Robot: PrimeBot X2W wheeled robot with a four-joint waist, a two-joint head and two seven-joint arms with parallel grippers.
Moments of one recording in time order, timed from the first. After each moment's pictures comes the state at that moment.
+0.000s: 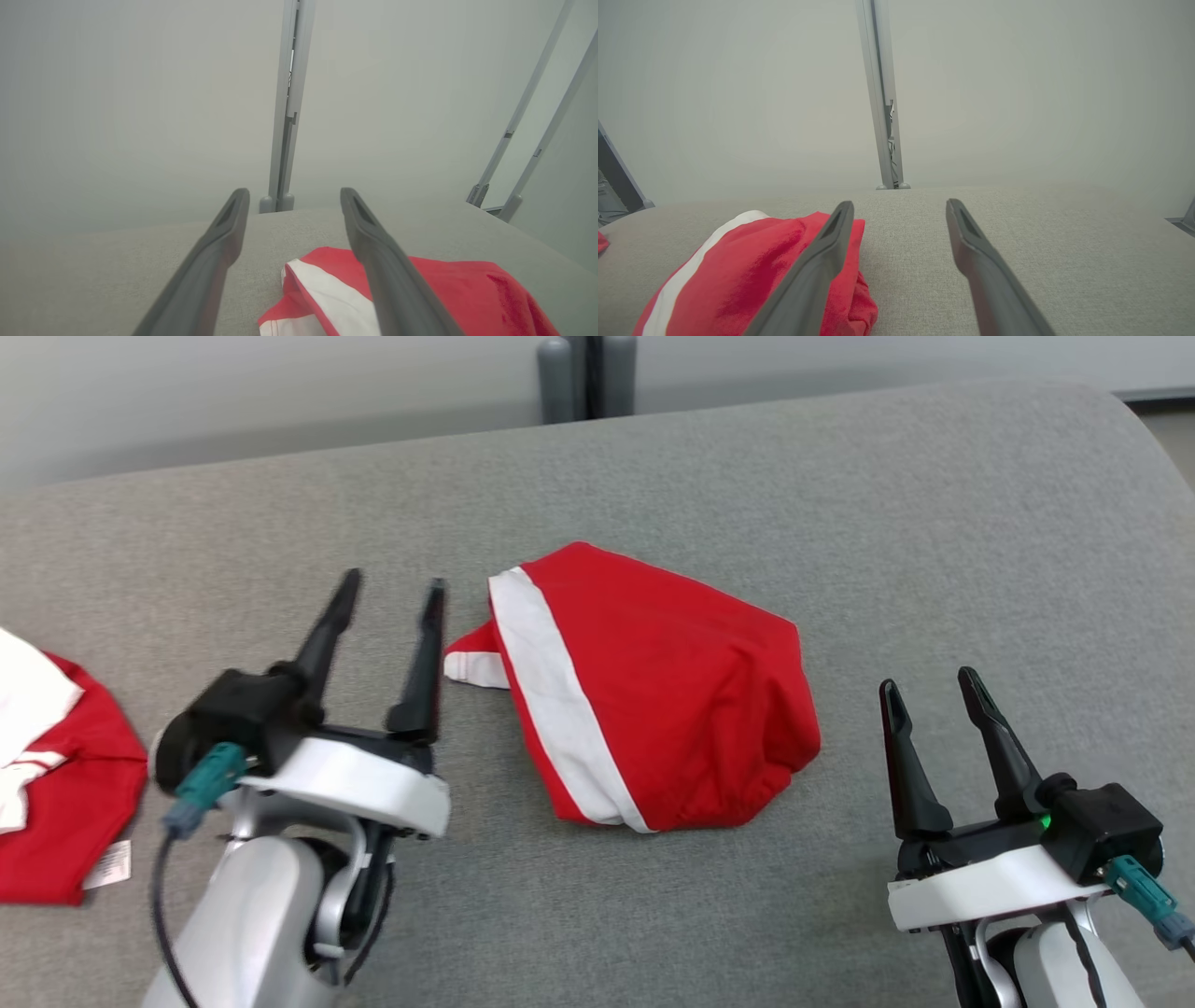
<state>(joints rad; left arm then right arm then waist) -0.34 0.18 -0.34 0.03 -0.42 0.10 -0.08 -0.16 -0.05 0.14 0.10 0.20 0.13 -0.26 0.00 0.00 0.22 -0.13</state>
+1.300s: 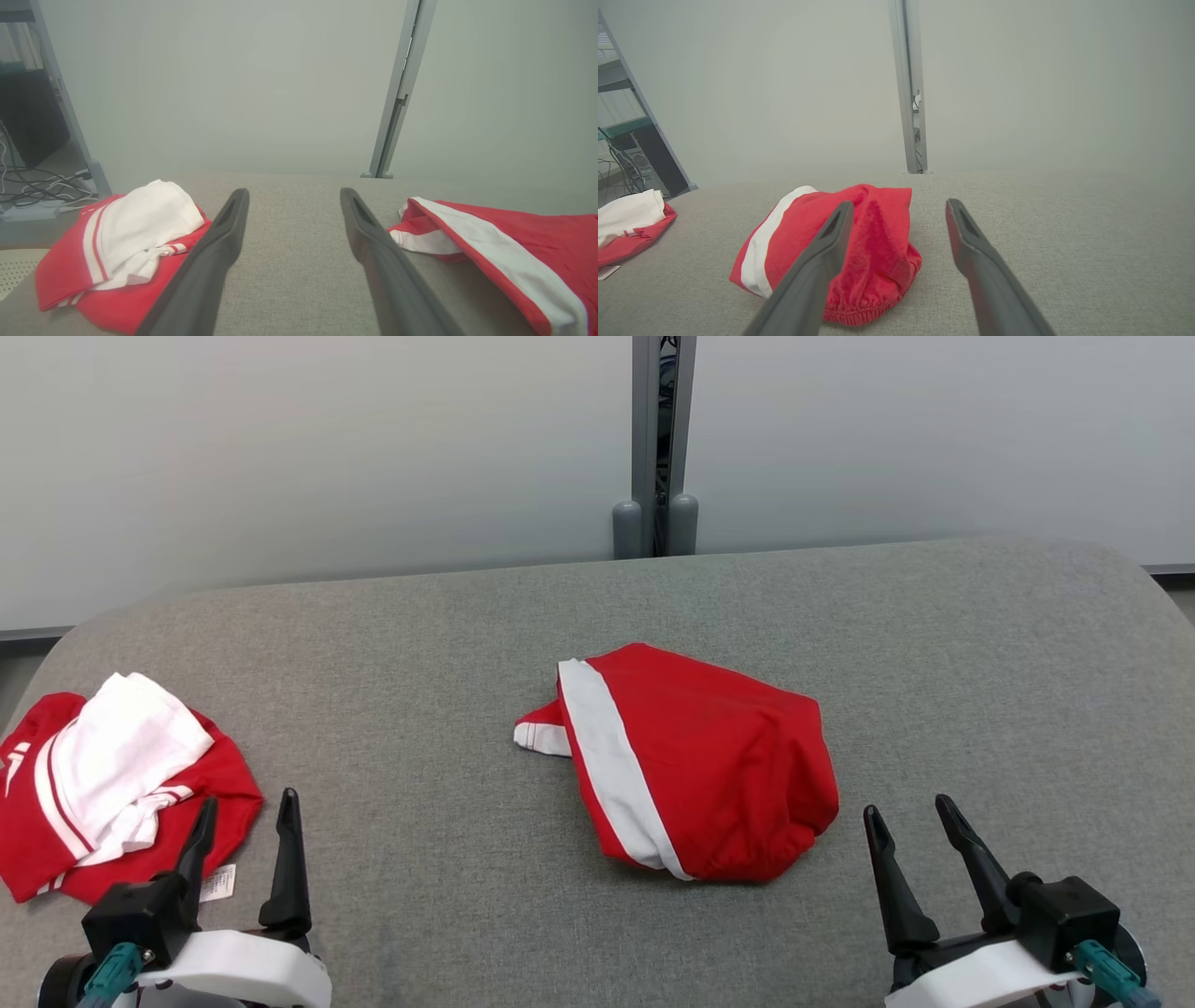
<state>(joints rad) 0.03 0.30 -0.20 0.03 -0.47 0.21 -0.15 0.01 -0.05 0.15 0.13 0.21 0.13 -0.20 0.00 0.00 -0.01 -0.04</state>
